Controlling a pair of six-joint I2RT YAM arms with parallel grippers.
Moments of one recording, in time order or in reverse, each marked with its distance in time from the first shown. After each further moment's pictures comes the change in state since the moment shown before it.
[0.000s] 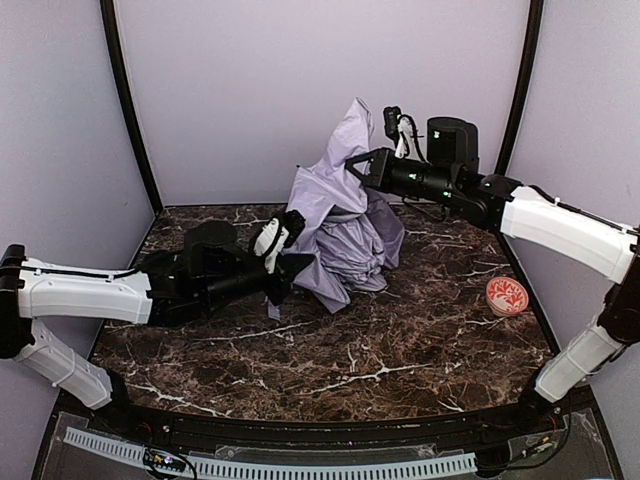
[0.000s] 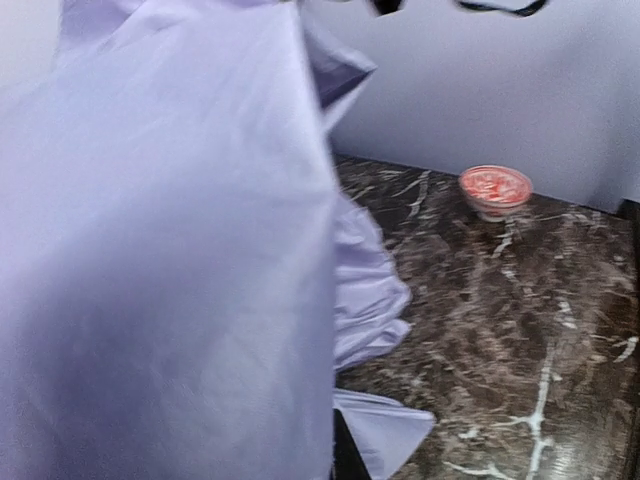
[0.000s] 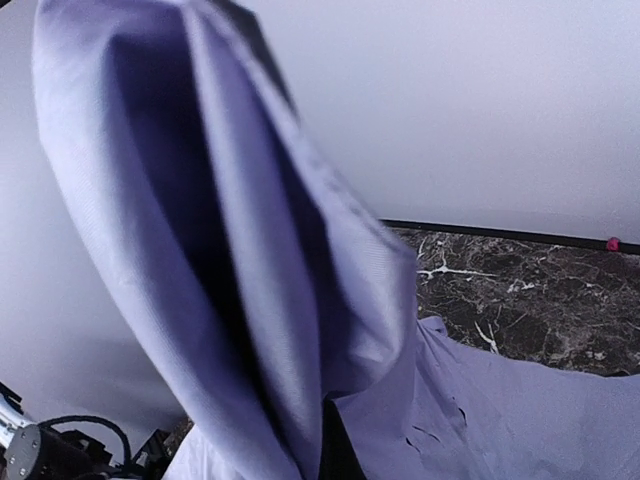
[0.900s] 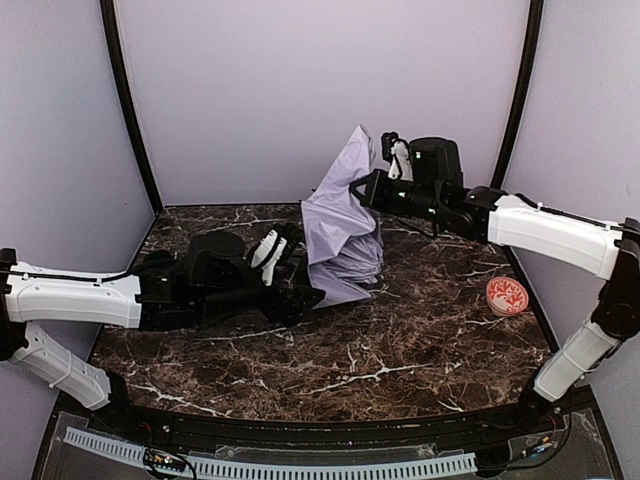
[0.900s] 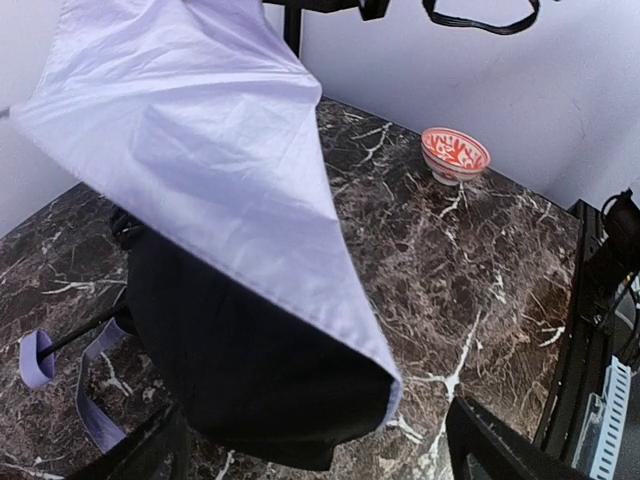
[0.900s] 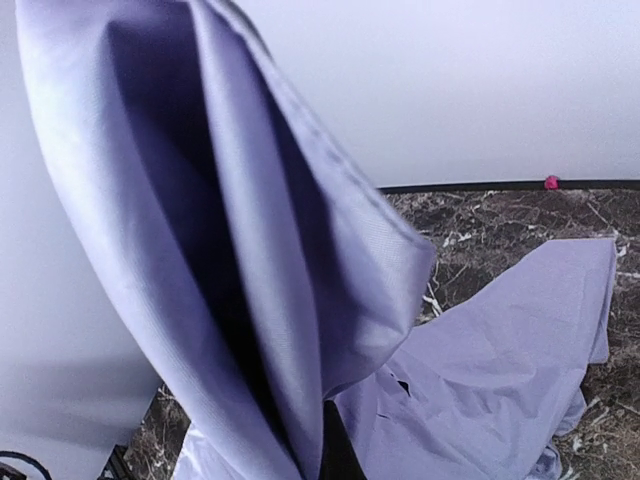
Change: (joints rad) left arm -0.072 -0.073 0.017 -0.271 0.034 -0.275; right arm 0.006 0.051 -0.074 -0.034 0.121 0.043
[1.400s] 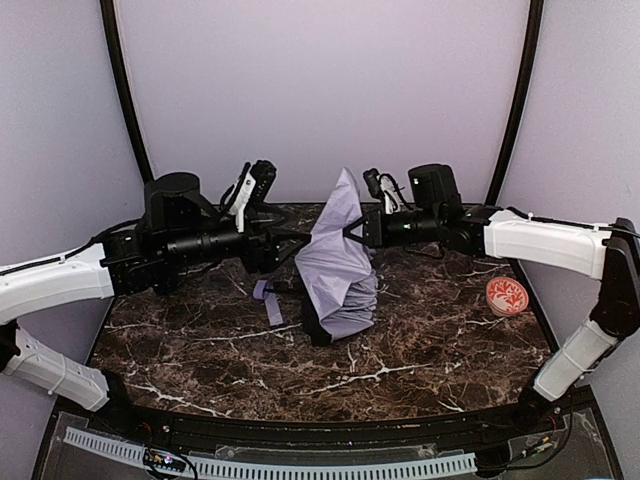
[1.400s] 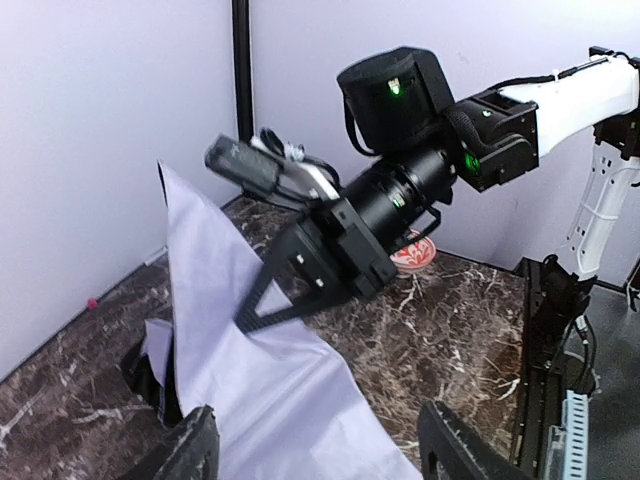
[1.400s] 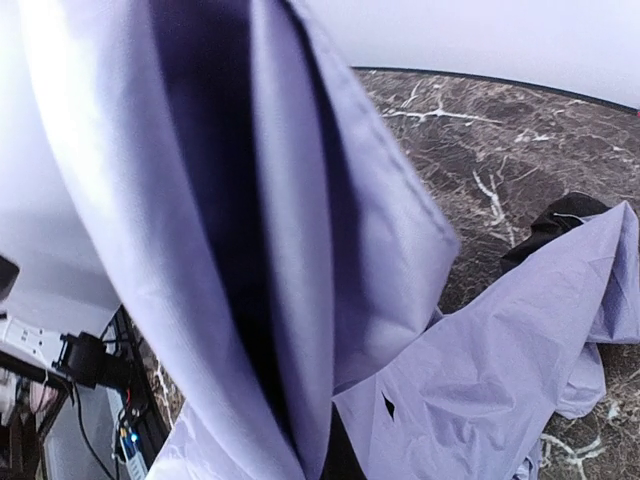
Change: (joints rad) left arm 0.174 -0.084 0.174 -0.029 0.287 0.152; right arm -0.046 0.004 -0.134 -0.018 -0.381 -0.185
